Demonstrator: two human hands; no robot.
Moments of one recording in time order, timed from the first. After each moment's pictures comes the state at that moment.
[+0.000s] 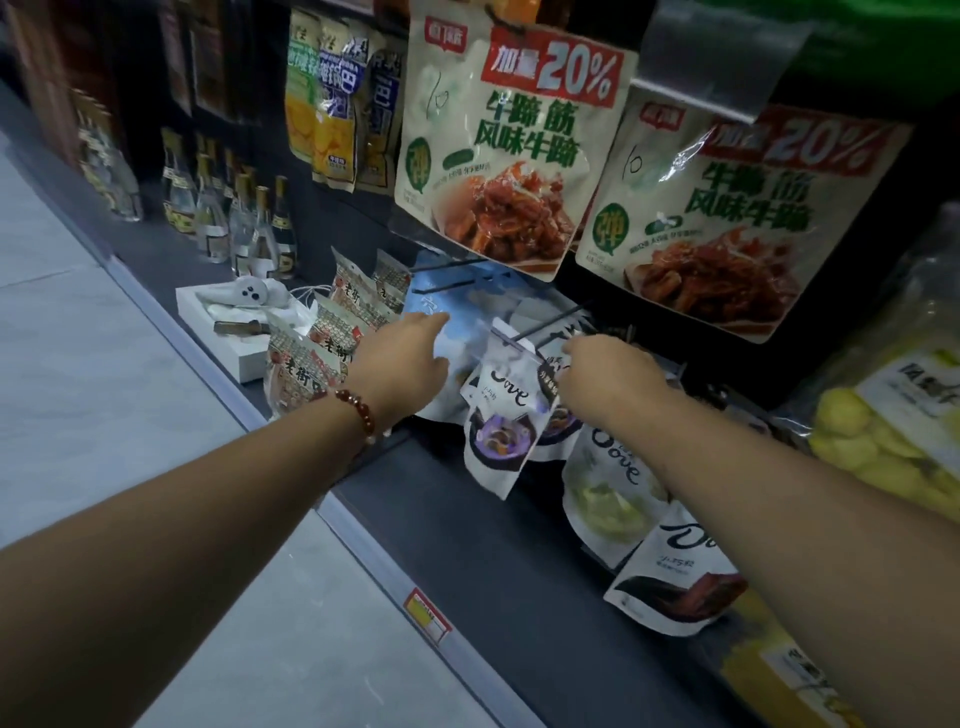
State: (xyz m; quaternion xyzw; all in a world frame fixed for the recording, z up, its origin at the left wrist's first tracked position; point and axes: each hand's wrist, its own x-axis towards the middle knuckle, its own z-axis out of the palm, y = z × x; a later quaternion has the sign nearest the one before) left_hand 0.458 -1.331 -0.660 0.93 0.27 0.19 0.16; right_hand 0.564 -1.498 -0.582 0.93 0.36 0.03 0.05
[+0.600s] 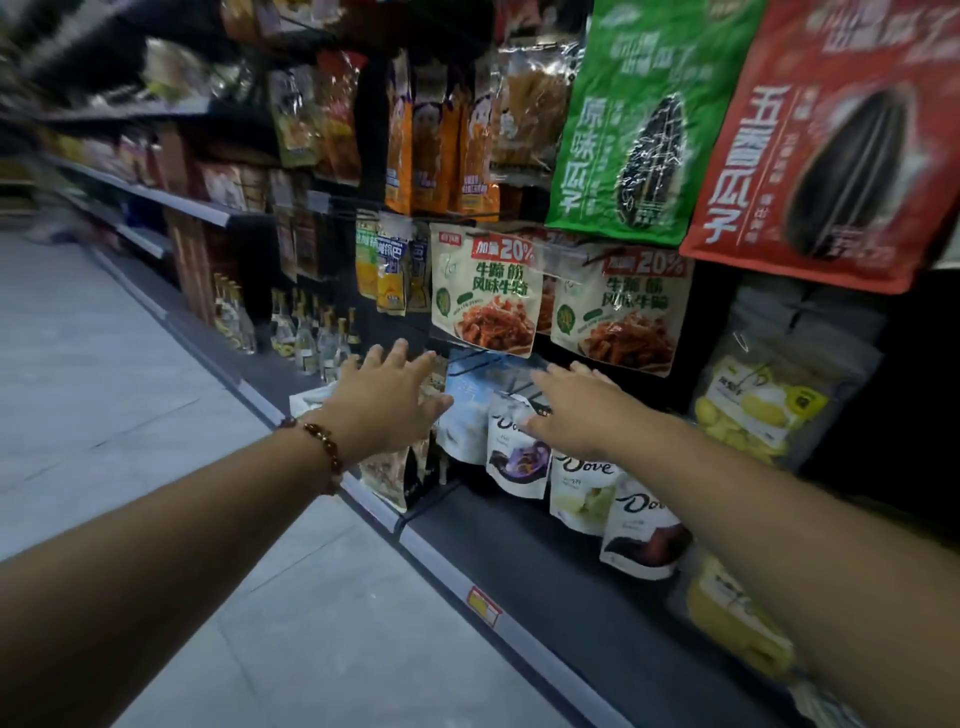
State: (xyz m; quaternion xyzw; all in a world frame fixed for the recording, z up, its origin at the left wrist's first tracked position) left_hand 0.259 -1.463 -0.490 0.95 0.30 0.08 -0.03; right_hand 0.398 -1.633 -0.460 0.87 0.48 -0.01 0.00
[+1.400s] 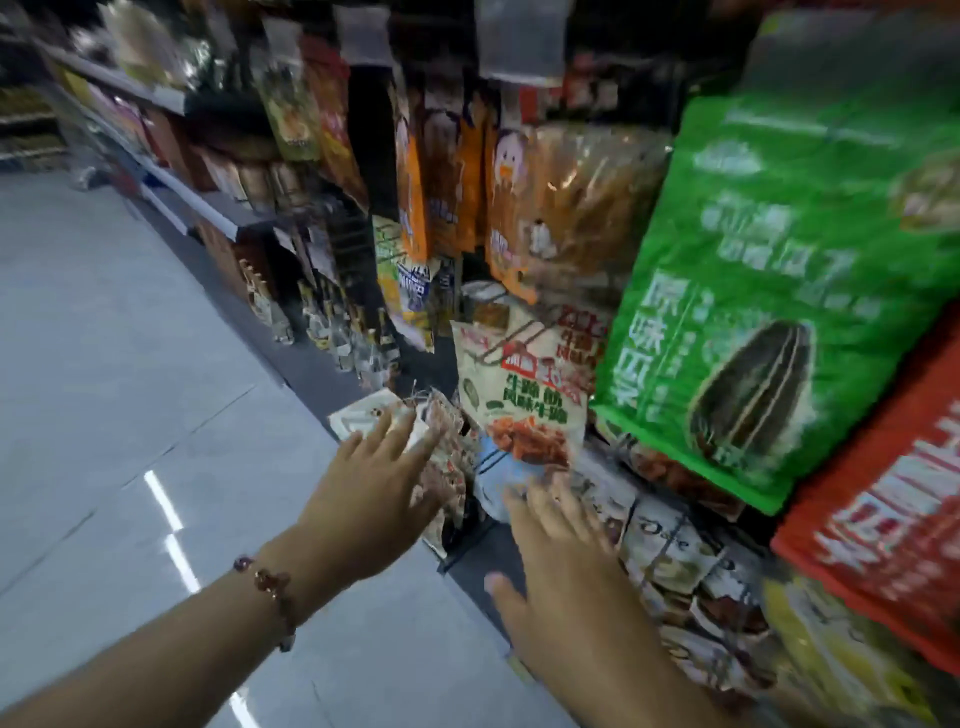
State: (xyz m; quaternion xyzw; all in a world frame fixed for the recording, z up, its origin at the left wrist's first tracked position) left_hand 0.331 -1.354 -0.327 0.96 0.27 0.01 0.00; right_hand 0.432 -1.535 -0.303 0.84 0.50 -0.17 -0.11
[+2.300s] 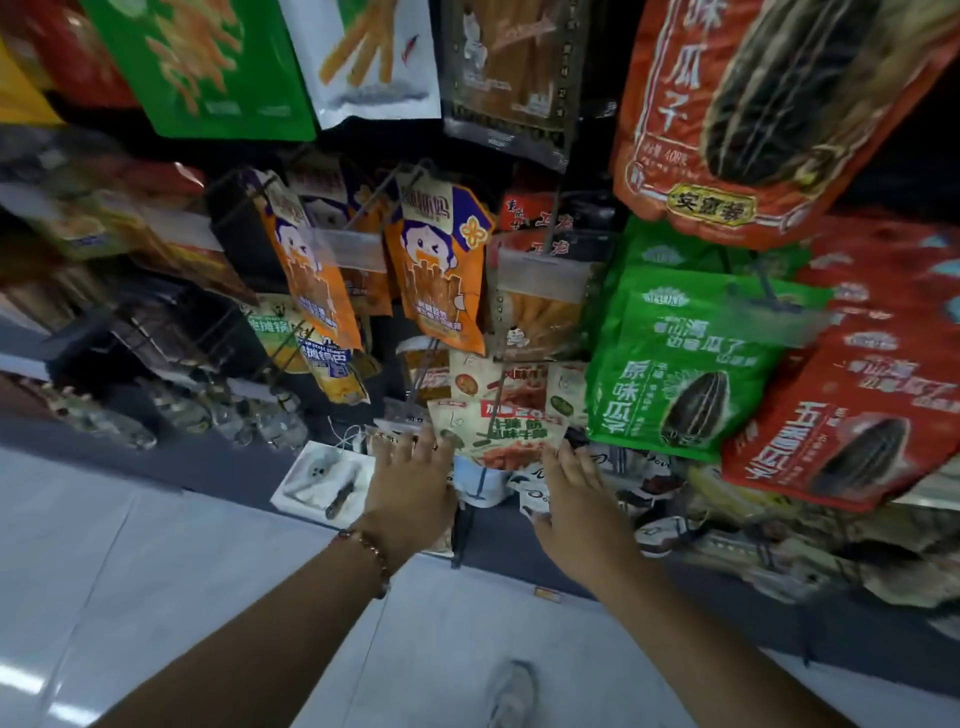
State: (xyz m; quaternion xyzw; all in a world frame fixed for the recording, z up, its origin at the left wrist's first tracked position) left_hand 0.367 -1.192 -0.189 0.98 0.06 -0.16 0.01; right_hand 0.399 -1.397 -0.189 0.96 0.20 -0.16 -0.12
